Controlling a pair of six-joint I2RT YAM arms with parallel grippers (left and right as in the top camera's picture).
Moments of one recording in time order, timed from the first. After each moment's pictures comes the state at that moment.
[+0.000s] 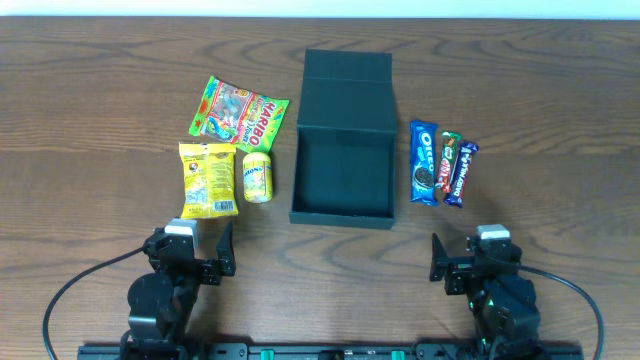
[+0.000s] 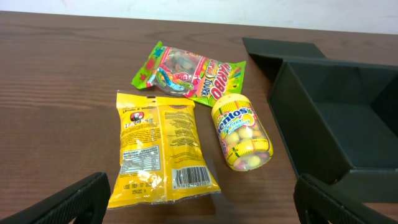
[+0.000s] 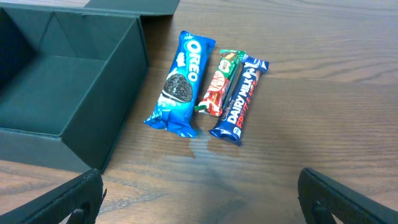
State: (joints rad) left arm -0.10 0.01 0.13 -0.45 0.07 -0.09; right arm 0.25 0.02 0.16 -0.60 0.15 0.09
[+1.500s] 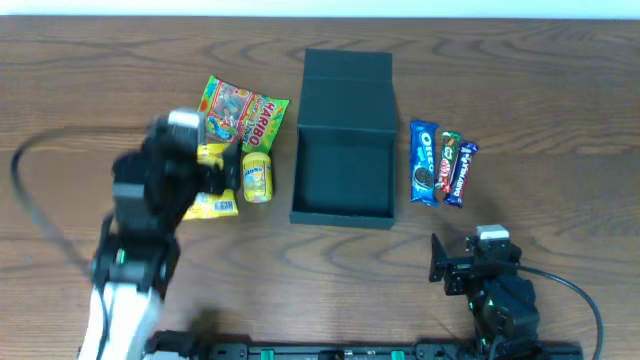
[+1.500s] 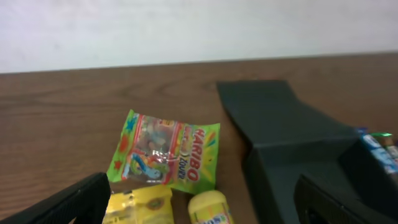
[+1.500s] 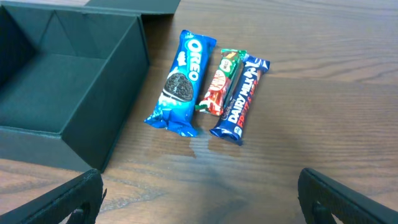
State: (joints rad) left arm -0.10 0.99 0.77 -0.21 0.18 -0.03; right arm 0.25 0.01 0.16 -0.60 0.15 0.09
